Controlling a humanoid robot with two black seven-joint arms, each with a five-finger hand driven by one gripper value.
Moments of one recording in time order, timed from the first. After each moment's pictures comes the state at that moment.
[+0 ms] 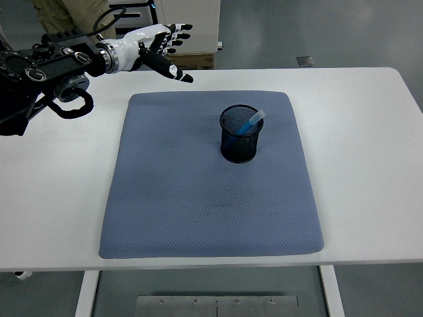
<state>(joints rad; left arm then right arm) -1.46 0.29 0.34 -0.66 0.03 -0.18 -0.21 0.03 0.00 0.23 0.21 -0.08 0.05 0.15</state>
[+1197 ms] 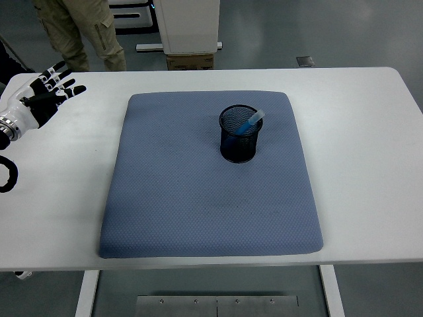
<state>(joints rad) -0.83 0.56 -0.48 -0.66 0.00 -0.29 -0.23 0.03 0.00 0.23 0.21 -0.08 0.05 0.15</state>
